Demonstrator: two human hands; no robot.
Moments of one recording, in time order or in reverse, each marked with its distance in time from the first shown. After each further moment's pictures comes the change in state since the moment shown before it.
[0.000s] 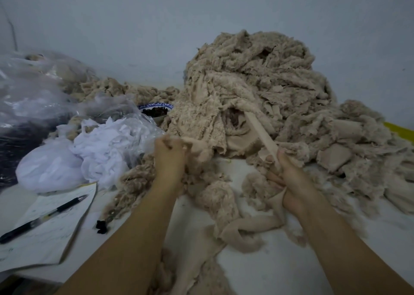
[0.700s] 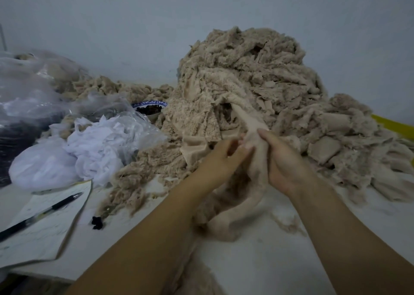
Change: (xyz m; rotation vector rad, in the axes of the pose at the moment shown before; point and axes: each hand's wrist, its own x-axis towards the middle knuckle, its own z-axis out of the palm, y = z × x) left_hand -0.063 0.024 0.044 0.218 -0.788 0.191; right_hand -0.020 -0.032 0.025 0.066 -0.188 0.047
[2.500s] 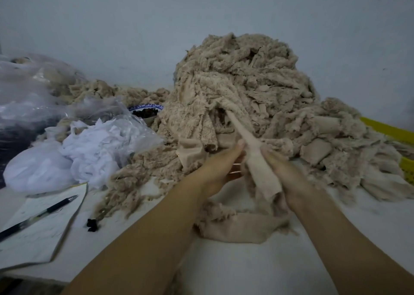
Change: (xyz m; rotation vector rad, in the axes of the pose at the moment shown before) left_hand 0.023 -0.001 0.020 -0.615 -0.155 -0.308; right_hand -0.018 0.011 -0.029 -0.080 -0.004 0.029
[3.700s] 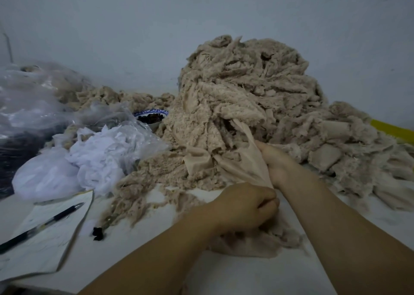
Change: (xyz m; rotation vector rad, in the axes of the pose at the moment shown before) left_hand -0.039 -0.026 0.014 1.278 -0.217 0.650; right_hand 0.044 -0.024 0.035 0.000 0.123 0.235
